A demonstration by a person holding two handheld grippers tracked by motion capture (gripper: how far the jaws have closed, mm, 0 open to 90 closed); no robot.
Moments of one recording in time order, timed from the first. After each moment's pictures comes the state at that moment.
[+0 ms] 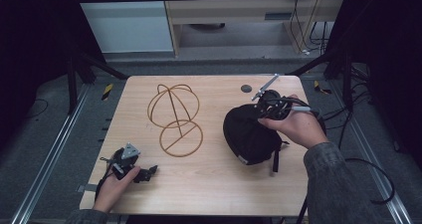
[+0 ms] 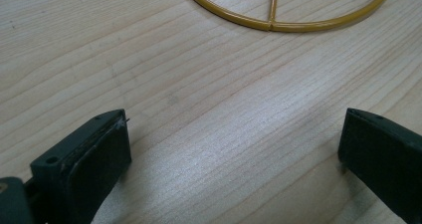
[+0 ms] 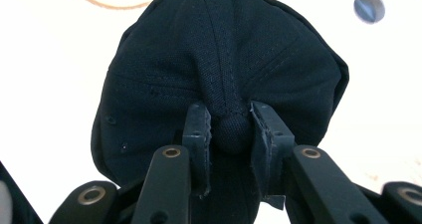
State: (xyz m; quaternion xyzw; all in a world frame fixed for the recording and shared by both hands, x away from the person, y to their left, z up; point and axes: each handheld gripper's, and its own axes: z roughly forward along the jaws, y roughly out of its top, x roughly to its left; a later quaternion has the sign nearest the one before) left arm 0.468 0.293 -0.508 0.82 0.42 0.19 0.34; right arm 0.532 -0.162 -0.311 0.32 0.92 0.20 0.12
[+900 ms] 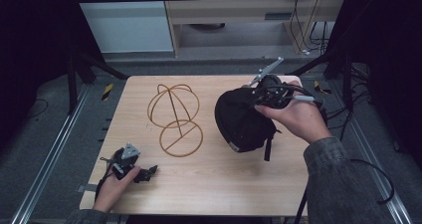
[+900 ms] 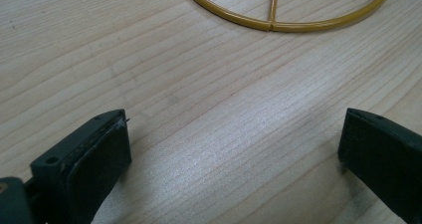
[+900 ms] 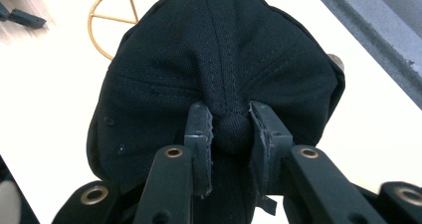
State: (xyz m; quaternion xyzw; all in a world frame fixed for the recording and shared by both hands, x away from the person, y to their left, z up) left arm 0.467 0.293 -0.508 0.82 0.42 0.19 0.34; right arm 0.523 -0.150 -0.259 0.30 0.90 0.25 0.17
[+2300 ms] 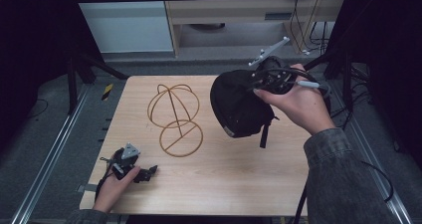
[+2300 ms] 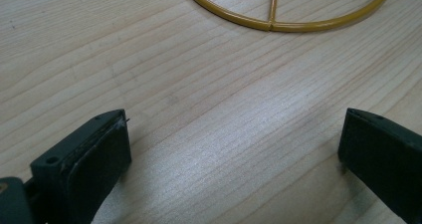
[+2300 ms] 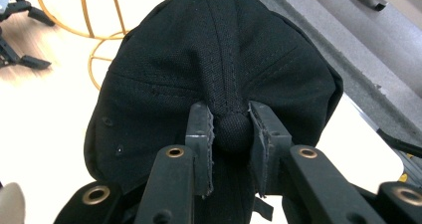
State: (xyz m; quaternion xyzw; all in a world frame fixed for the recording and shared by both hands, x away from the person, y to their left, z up) left arm 0.467 0.293 -0.508 0.82 0.42 0.19 0.34; right arm 0.519 -0.143 -0.211 0.30 0.89 0.29 0.21
